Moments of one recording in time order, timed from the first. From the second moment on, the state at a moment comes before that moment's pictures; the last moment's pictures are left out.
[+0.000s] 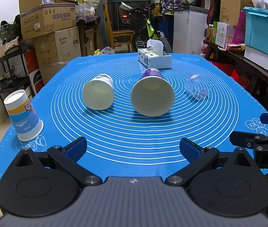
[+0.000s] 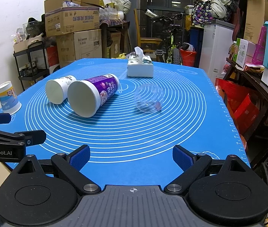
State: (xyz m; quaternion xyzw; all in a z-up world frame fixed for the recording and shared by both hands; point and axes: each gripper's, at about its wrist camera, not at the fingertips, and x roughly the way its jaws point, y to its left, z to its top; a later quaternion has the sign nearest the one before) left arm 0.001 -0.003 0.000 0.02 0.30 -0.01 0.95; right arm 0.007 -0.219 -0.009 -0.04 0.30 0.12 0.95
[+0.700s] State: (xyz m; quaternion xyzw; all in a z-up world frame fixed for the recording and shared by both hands) left arm 0.006 -0.005 0.000 0.02 0.30 0.00 0.95; right arm 0.008 -0.218 -0.005 -0.04 0.29 0.13 0.95
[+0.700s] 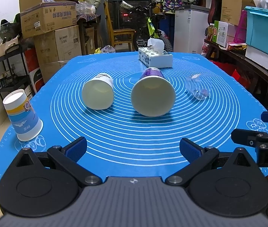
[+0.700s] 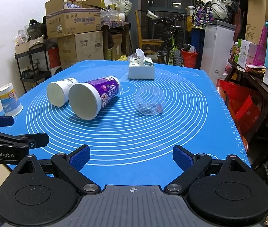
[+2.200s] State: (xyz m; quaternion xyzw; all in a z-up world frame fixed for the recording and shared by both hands) left arm 0.160 0.065 0.029 -0.03 0.37 0.07 0.93; right arm 0.082 -0.242 0.019 -0.01 0.25 0.12 0.96
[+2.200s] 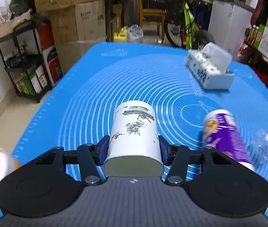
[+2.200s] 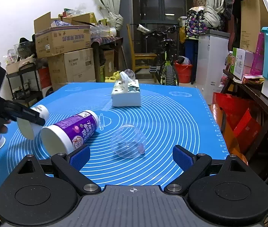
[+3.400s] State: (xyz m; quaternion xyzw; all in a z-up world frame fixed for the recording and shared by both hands) left arm 0.075 -0.101 -0.012 -0.02 0.37 -0.06 0.93; right arm 0.060 -0.294 -0.004 0.00 0.30 0.07 0.95
